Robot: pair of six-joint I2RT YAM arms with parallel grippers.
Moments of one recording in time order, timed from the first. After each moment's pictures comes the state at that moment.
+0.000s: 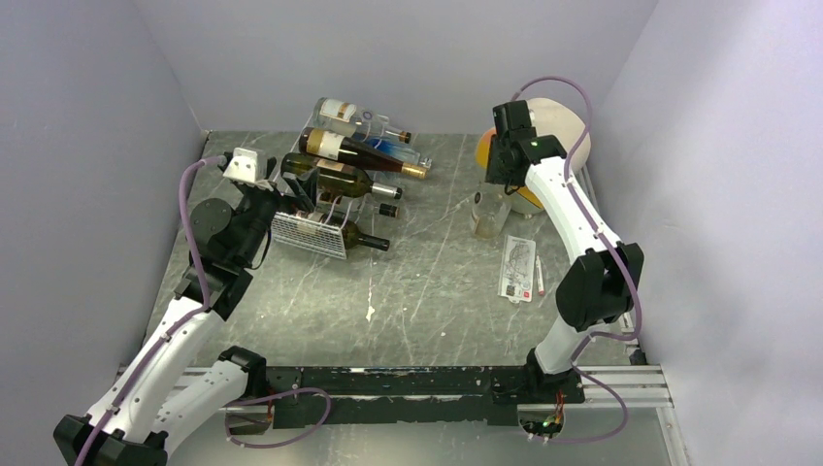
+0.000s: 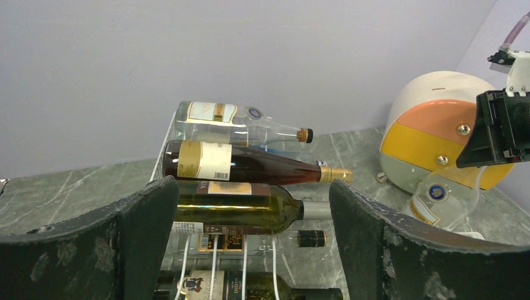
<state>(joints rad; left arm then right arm) -0.40 0.81 0.80 0.18 -0.08 -0.09 0.26 1.70 1.66 -0.88 0.27 0.30</state>
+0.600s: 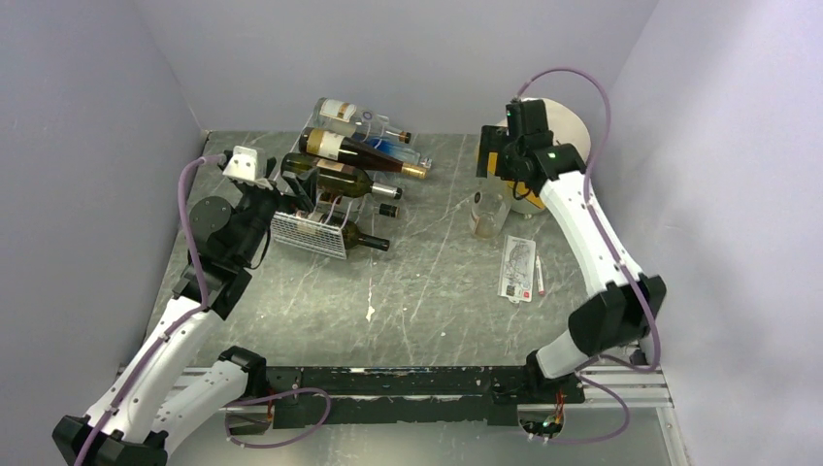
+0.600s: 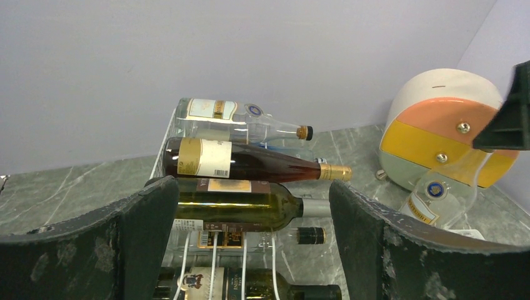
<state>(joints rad) -0.40 0.81 0.81 0.16 -0.08 -0.09 0.28 1.58 1.62 -0.82 0.26 0.24</state>
